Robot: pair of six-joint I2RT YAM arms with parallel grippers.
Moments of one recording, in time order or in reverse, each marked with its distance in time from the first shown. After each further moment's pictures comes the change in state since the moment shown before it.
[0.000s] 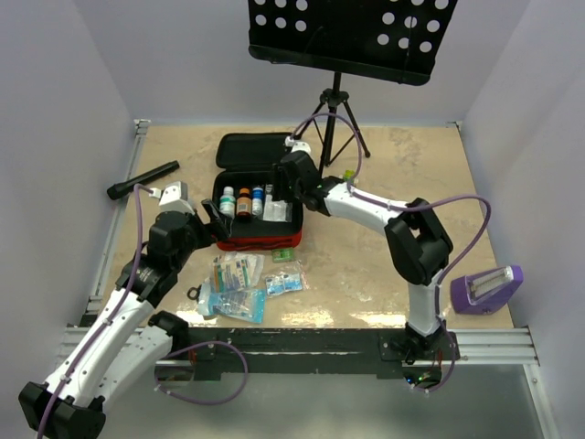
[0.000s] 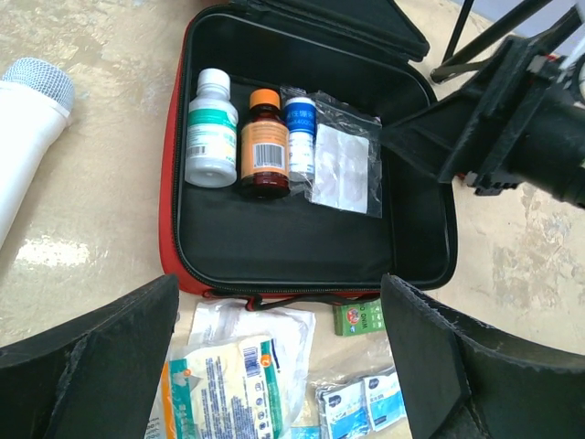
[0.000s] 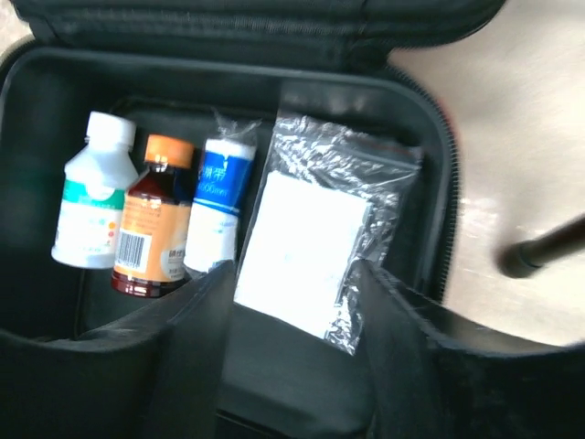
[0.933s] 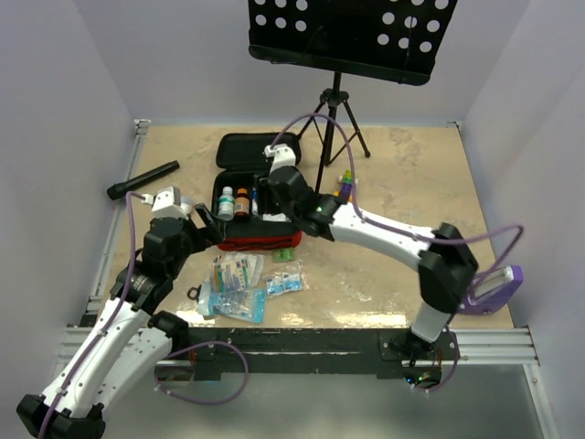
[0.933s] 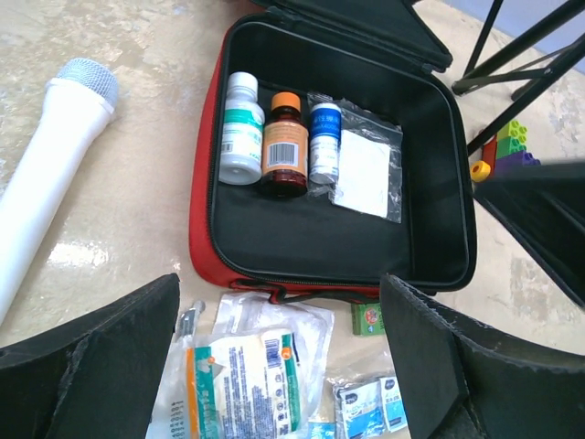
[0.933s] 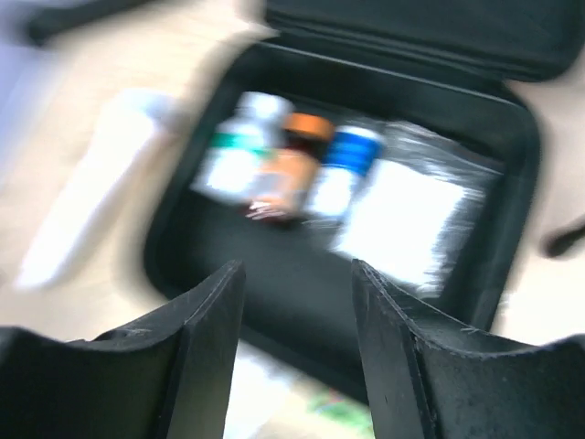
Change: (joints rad) left arm 0.000 -0.068 -0.010 -0.060 -0.053 0.000; right arm 0.188 -0.198 -0.058 -0.002 0.159 -0.096
